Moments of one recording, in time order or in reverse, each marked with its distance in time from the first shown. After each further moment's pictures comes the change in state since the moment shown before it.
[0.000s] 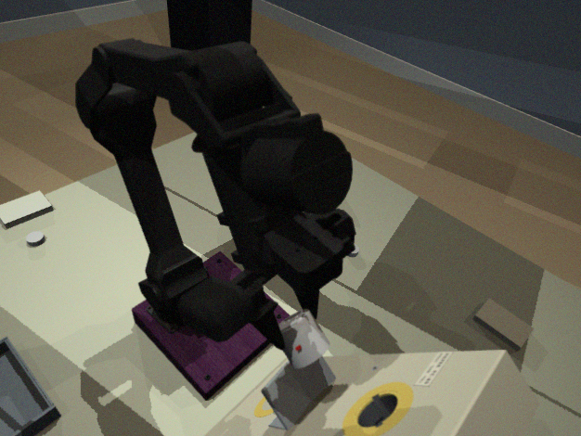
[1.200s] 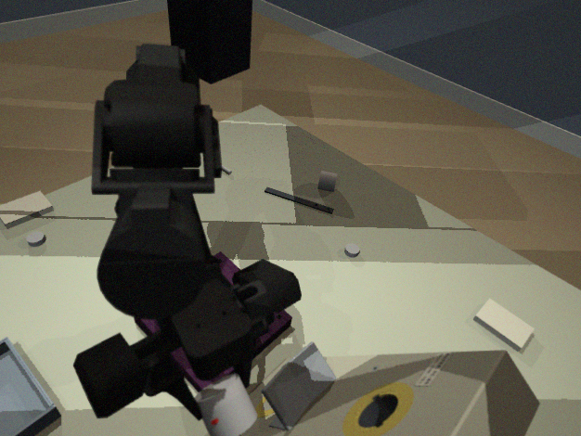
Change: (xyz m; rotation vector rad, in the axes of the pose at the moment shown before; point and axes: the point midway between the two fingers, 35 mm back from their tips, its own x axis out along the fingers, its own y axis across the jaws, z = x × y) arm 0.008 -0.093 -0.010 0.138 0.012 -0.080
